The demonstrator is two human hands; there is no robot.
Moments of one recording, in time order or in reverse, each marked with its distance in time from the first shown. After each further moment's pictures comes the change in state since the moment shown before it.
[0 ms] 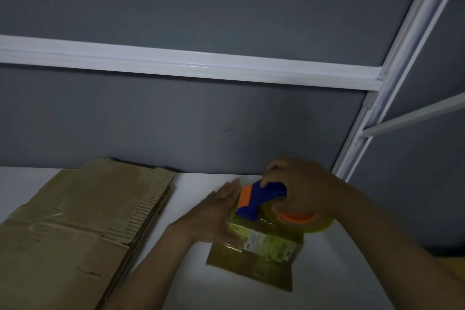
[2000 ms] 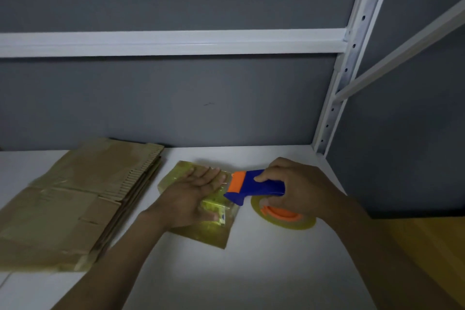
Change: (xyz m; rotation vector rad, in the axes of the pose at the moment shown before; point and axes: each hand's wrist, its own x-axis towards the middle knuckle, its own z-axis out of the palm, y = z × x) left_hand -0.044 0.022 0.030 0.549 0.101 0.048; right_hand -0.097 0.016 0.054 0.268 0.080 0.078
